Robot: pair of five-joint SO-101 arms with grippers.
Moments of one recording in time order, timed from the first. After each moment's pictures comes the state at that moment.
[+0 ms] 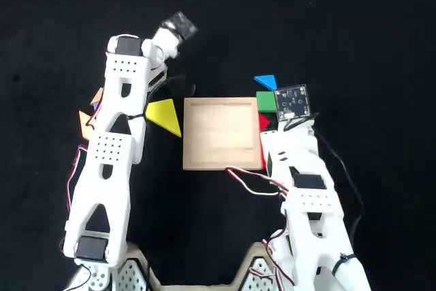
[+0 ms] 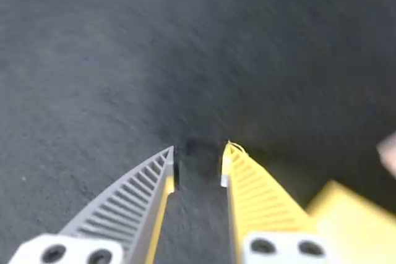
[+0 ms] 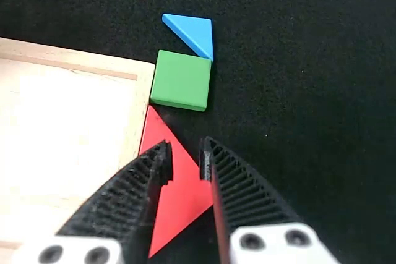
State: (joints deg) left arm 1.5 80.0 -89.5 91.6 -44.0; right arm 2.2 -45.2 81.9 12.4 13.1
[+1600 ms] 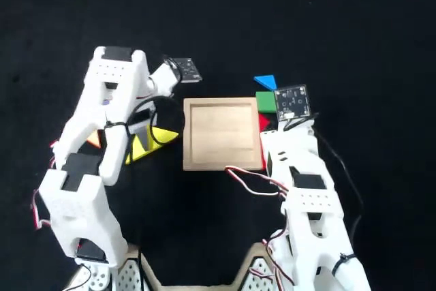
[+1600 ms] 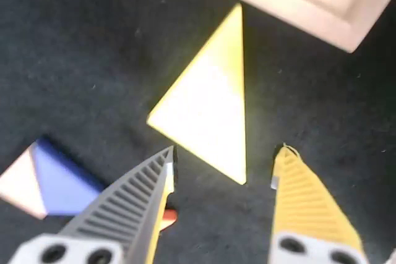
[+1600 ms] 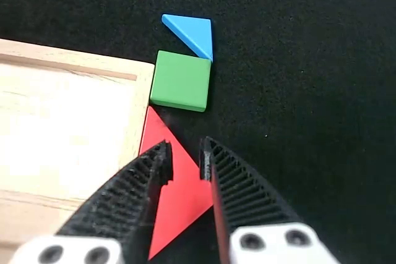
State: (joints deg) left arm 1.8 20.1 -4.7 87.0 -59.8; right arm 2.2 -45.2 81.9 12.4 13.1
